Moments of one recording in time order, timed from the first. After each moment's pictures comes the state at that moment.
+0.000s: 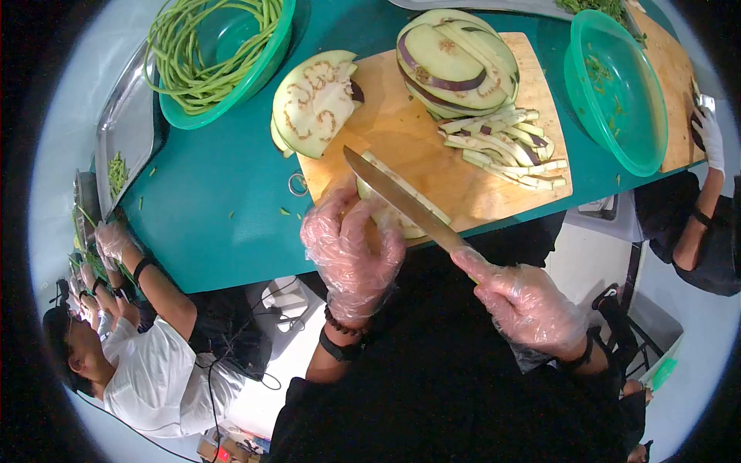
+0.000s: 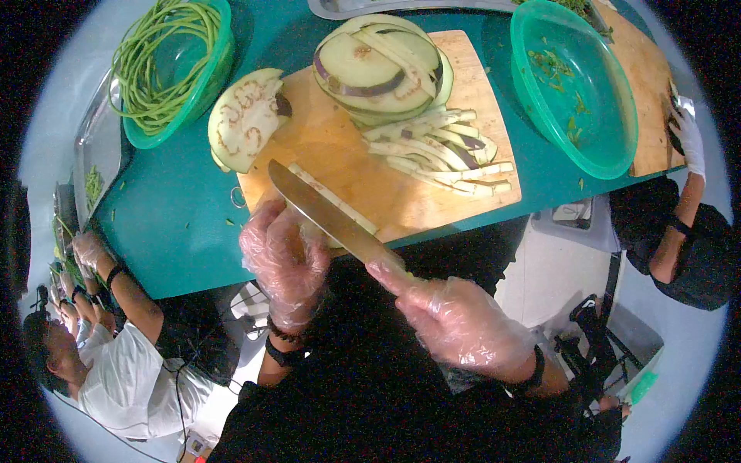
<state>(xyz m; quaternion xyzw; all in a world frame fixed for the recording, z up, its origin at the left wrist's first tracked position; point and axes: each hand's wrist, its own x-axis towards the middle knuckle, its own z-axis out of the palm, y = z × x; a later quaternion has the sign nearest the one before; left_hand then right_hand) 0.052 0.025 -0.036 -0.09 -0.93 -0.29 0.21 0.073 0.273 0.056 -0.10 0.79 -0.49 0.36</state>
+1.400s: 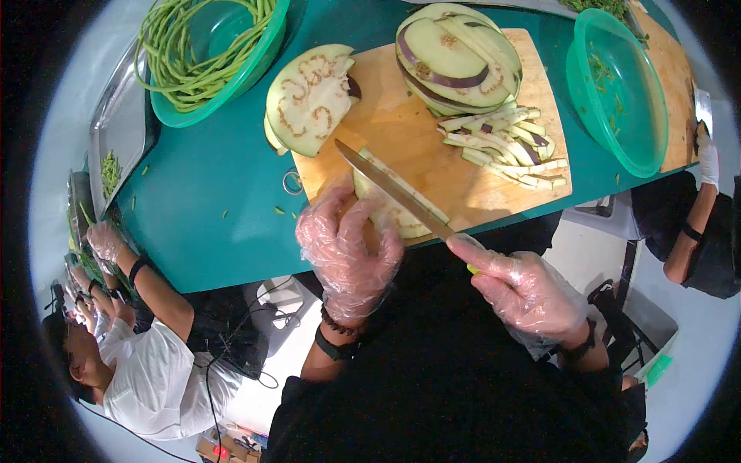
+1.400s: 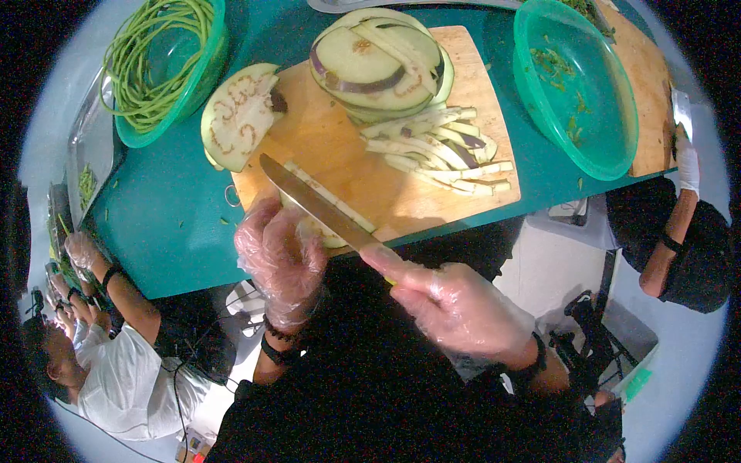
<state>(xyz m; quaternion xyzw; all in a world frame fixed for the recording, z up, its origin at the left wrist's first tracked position) 0.055 0.025 -0.034 -0.08 -0.94 -0.28 0.19 0.059 0.275 0.048 -0.11 0.74 -0.57 0.34</state>
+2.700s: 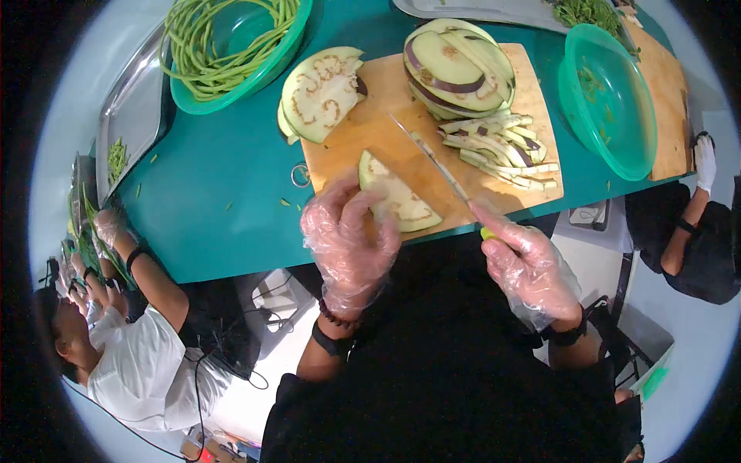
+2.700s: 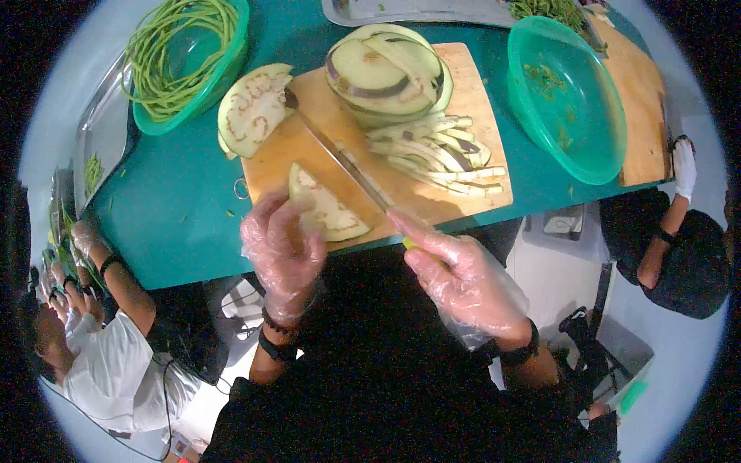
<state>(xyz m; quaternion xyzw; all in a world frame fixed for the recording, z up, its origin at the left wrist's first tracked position) 0.056 0.027 -0.032 -0.07 -0.93 -0.30 0.21 0.059 0.284 0.040 0.01 0.72 -0.61 0.34</state>
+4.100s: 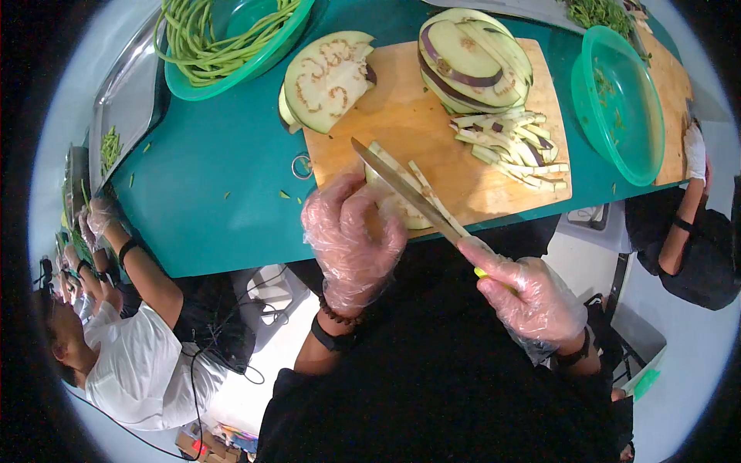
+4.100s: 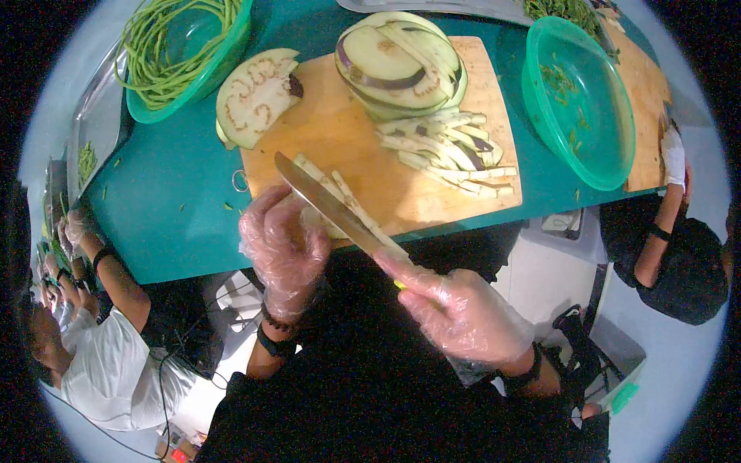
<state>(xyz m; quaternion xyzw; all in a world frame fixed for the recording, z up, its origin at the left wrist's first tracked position) 0.059 0.026 -0.040 -0.07 -0.93 -0.29 0.21 0.069 0.278 0.060 -0.10 0.78 -0.49 0.37</state>
